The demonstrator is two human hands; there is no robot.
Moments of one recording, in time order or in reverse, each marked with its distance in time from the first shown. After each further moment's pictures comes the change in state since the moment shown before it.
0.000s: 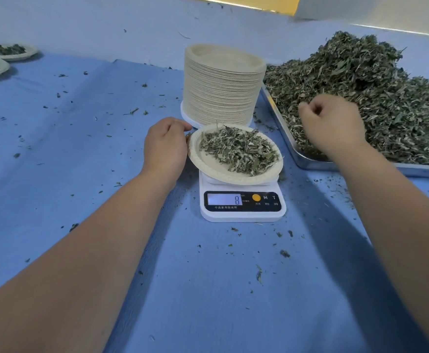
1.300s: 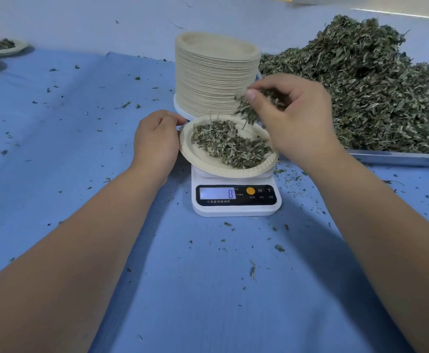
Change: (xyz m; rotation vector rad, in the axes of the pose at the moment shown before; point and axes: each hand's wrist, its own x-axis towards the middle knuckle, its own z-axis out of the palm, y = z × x) left_hand 0.001 -0.003 0.000 0.034 -0.026 -0.010; right_hand -0.051 -0.071 -0.007 0.569 0.043 -0.234
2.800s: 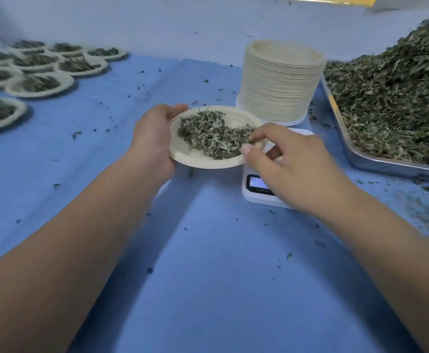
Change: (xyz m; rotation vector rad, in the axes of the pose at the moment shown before) left_hand -0.053 0.052 -0.085 -0.439 0.208 -0.323; right_hand -0.063 -0.049 0.021 -0.096 -0.497 0.022
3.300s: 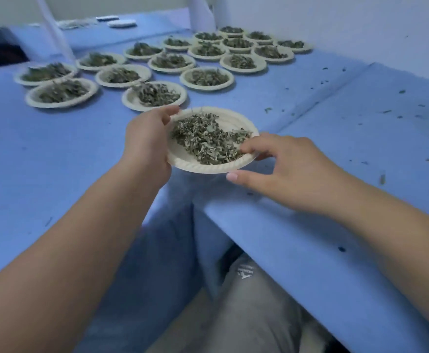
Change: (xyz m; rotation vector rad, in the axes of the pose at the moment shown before) left_hand -0.114 0.073 -0.281 -0.007 0.685 0.217; right_hand -0.007 -0.209 0.149 0.128 -0.523 -0.576
